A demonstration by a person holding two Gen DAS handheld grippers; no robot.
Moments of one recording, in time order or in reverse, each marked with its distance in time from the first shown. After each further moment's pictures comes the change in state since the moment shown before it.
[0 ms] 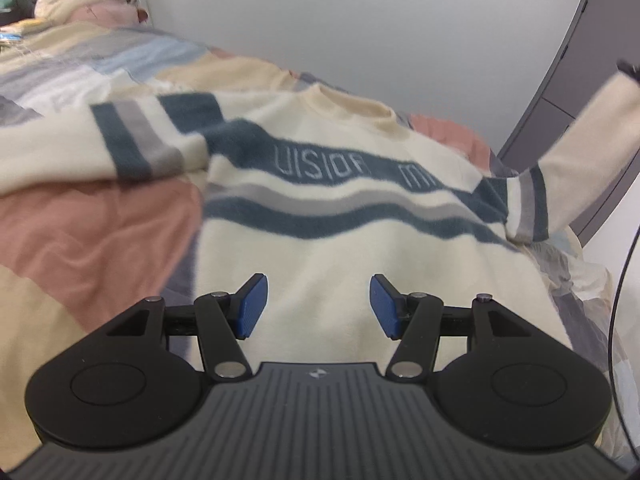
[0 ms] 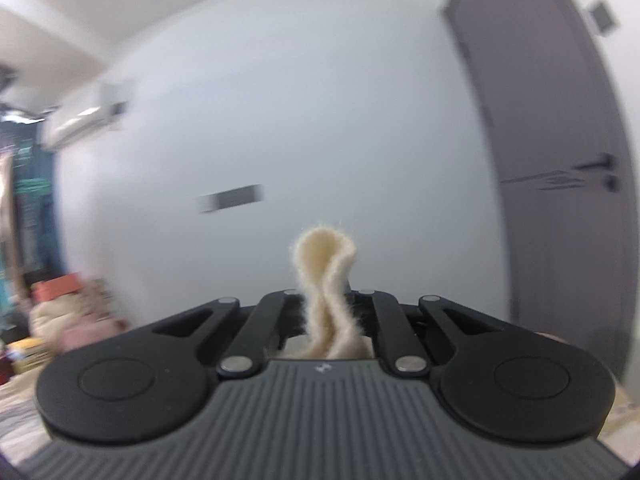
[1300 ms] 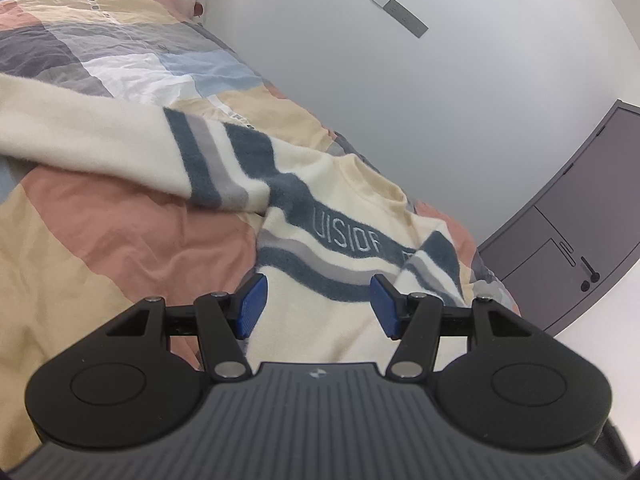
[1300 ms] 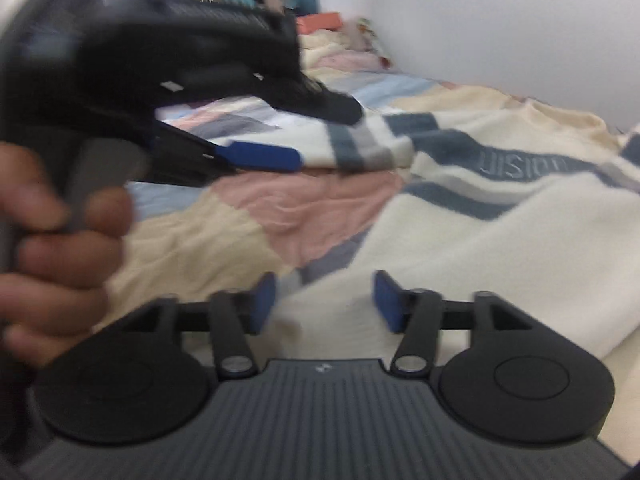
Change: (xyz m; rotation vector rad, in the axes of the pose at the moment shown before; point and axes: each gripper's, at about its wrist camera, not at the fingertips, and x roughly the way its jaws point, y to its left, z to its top) left arm -0.059 0.076 0.015 -0.305 -0.121 -0.098; right arm -0.121 0.249 -0.244 -0.236 0.714 0.658
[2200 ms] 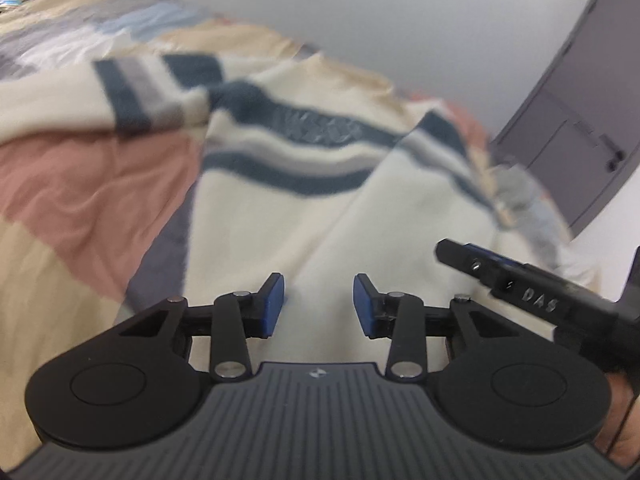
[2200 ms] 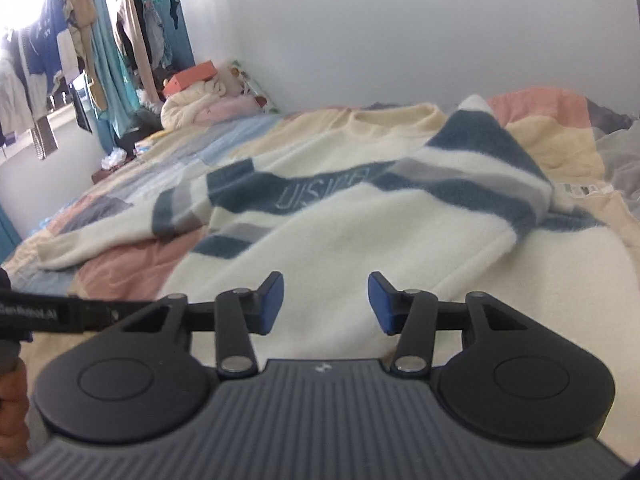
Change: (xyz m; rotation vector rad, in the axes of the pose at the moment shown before) left arm 0.067 -0.051 -0.063 0.229 0.232 0.102; right arm -0.022 -0.135 -0.014 0.286 -0.093 -0.257
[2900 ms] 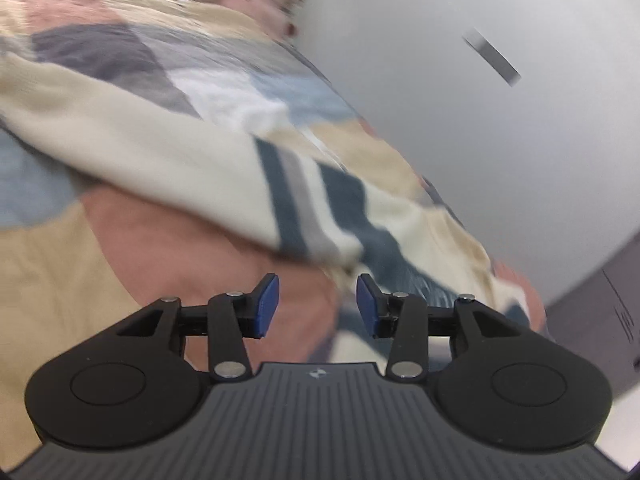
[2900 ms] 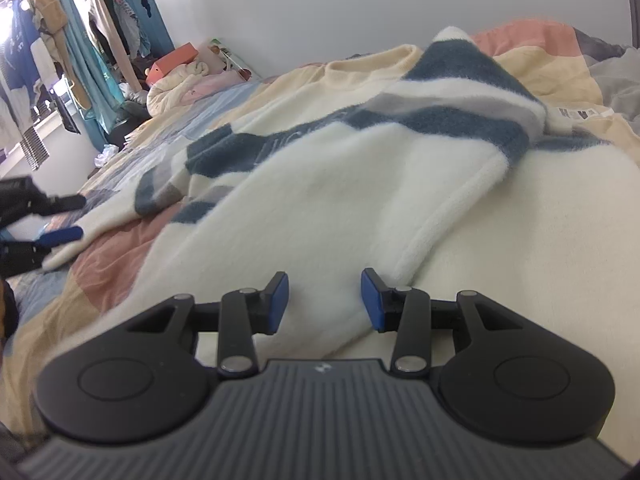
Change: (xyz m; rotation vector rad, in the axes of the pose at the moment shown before) left arm -0.048 0.112 0.069 -0.437 -0.306 0.150; right arm 0.013 -0.022 -0.019 0.087 0.065 0.012
